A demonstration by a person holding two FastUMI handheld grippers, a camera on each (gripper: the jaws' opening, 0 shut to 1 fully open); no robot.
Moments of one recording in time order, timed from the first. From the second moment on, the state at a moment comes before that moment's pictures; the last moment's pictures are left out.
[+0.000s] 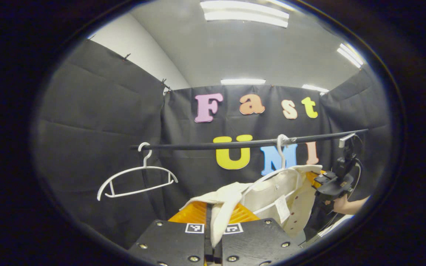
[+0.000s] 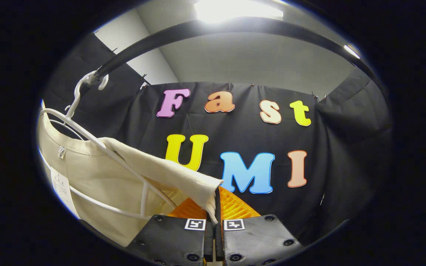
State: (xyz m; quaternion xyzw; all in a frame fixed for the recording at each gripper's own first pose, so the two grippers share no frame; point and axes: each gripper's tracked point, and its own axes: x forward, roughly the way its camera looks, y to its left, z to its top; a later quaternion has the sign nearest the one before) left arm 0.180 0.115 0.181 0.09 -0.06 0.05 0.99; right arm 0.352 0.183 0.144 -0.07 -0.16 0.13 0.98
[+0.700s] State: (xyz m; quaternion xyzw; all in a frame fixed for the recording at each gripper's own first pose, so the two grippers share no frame) left arm 0.267 0.176 0.177 0.09 -0.06 0.03 0.99; right arm 0.402 0.202 0.138 -0.14 -0.21 0.12 0.96
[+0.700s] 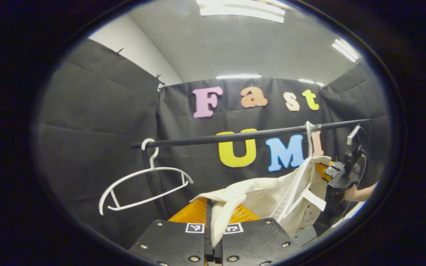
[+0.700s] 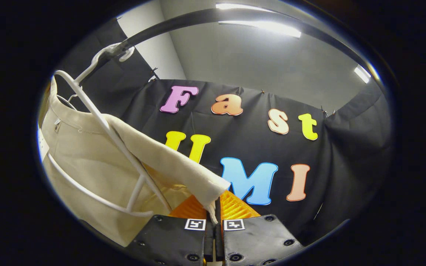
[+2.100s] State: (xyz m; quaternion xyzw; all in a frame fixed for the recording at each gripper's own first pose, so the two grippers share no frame) left arm 0.233 0.149 0.010 -0.03 0.02 0.12 0.99; right arm 0.395 0.143 -0.014 -0.13 -0.05 0.19 0.97
